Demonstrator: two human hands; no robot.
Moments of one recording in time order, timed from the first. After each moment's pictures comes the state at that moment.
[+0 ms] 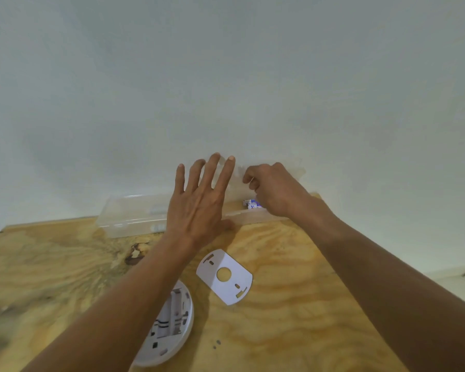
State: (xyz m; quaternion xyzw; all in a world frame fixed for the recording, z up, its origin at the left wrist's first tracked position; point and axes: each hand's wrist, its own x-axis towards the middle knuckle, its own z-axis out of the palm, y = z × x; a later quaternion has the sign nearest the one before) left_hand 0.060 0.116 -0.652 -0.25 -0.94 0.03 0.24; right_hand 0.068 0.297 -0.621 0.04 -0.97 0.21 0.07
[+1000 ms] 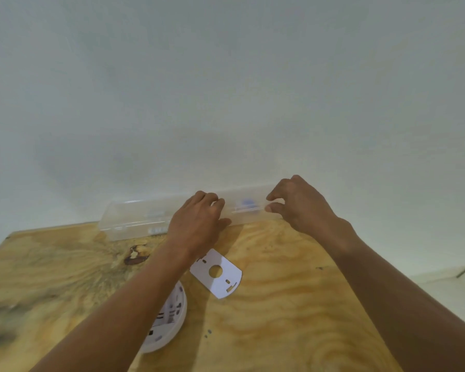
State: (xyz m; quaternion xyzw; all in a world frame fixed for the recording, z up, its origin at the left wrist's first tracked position) left_hand 0.086 0.124 -0.646 -0.27 -0.95 -0.03 0.14; right_hand 0.119 0.344 -0.629 0.02 -0.98 0.15 0.13
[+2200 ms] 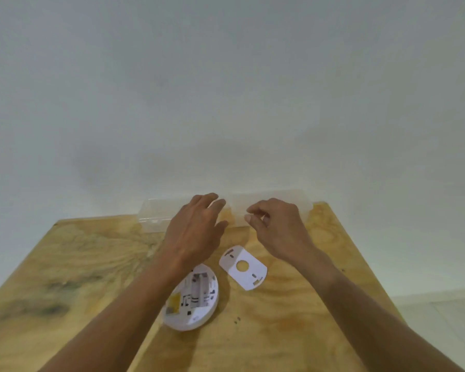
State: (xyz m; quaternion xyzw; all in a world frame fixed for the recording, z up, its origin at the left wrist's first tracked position) left_hand 0.118 0.065 -0.625 -0.22 -0.96 -0.09 0.13; right_hand 0.148 0.246 -0.631 0.03 -0.93 0.34 0.17
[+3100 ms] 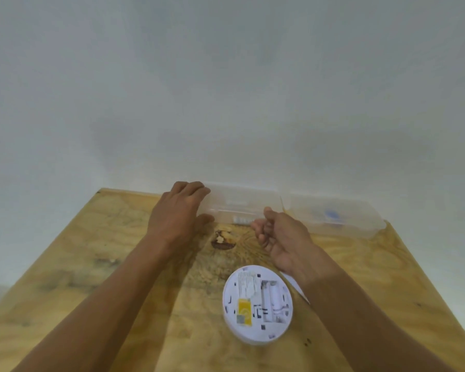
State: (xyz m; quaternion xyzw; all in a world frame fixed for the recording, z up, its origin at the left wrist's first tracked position) left_hand 0.059 -0.079 -0.669 -0.14 -0.97 -0.14 0.15; right_hand 0.093 0.125 -0.652 -0.29 -0.57 0.77 -0.05
